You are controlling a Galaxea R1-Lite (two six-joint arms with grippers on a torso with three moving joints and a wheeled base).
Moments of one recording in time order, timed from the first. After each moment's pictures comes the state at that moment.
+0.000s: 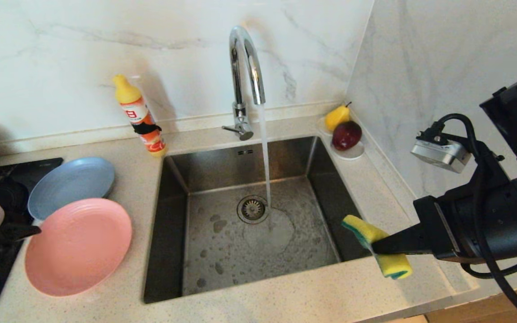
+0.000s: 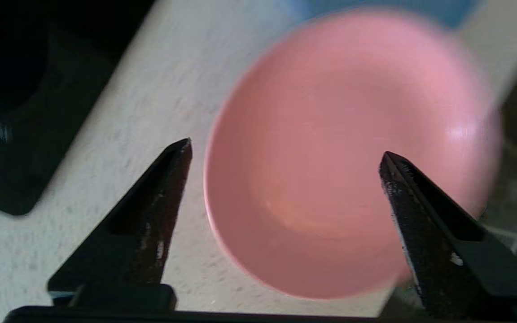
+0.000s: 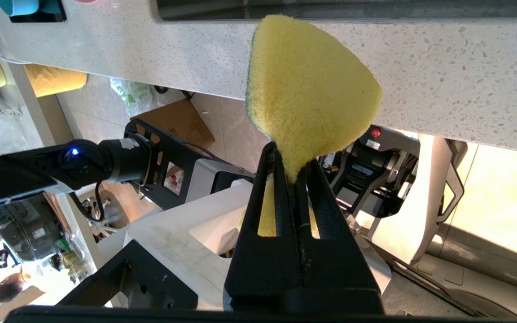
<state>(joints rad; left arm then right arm) 0.63 1.43 -0.61 -0.25 -0.34 -0.36 0.64 1.44 -1.34 0.65 0.23 0.59</state>
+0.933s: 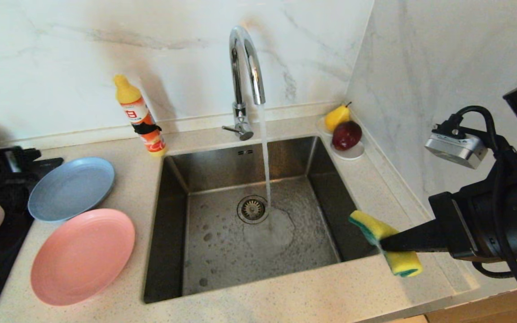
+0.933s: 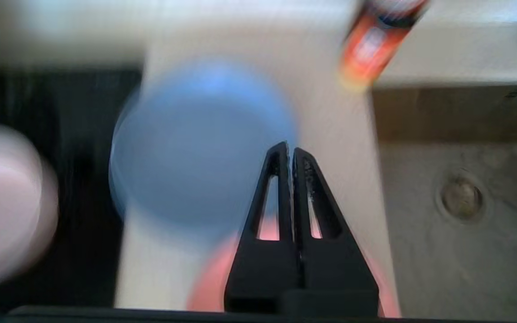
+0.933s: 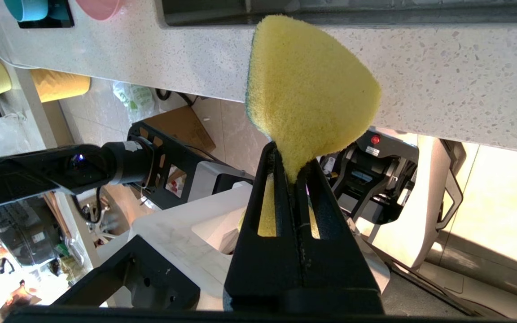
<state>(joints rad) 0.33 1.44 -0.85 -0.48 -0.22 0.05 0.64 1.41 -1.34 0.65 0.22 0.59</state>
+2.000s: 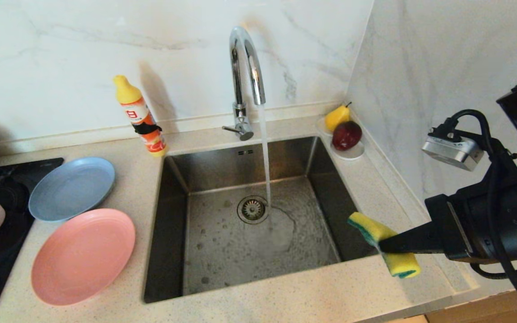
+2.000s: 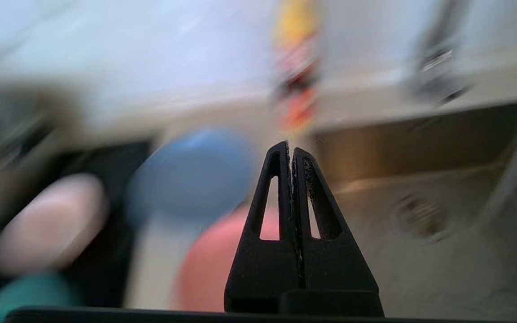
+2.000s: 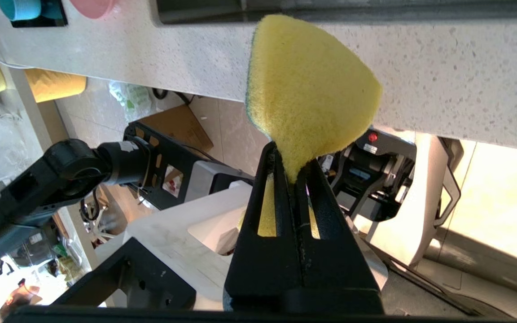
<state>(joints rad) -0.16 0.67 -0.40 -0.44 0.32 0.15 0.64 1.41 -1.33 0.65 0.22 0.59</state>
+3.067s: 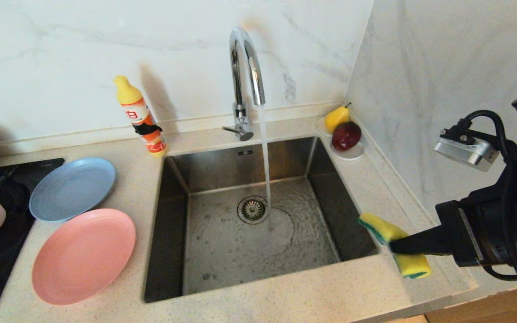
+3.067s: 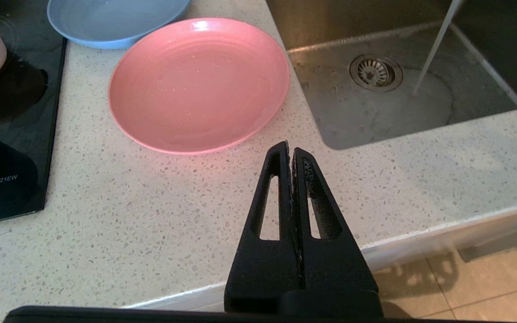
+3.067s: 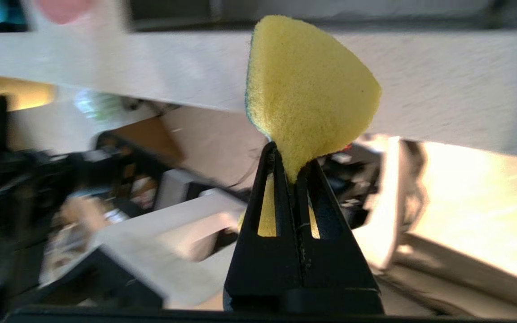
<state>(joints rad) 0.00 0.00 0.00 0.01 -0.05 0.08 0.65 1.38 -1.31 0.66 0.13 0.55</state>
